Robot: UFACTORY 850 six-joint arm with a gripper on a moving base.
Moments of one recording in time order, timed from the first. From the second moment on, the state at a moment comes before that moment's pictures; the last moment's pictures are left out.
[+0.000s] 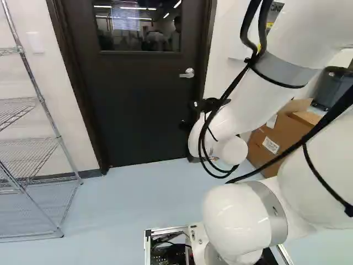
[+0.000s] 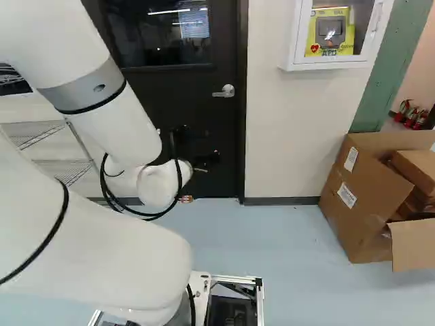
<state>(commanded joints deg) 0.0 16.0 -5.0 0.0 50.0 0.0</state>
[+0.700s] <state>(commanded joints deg) 0.0 16.0 -5.0 0.0 50.0 0.0</state>
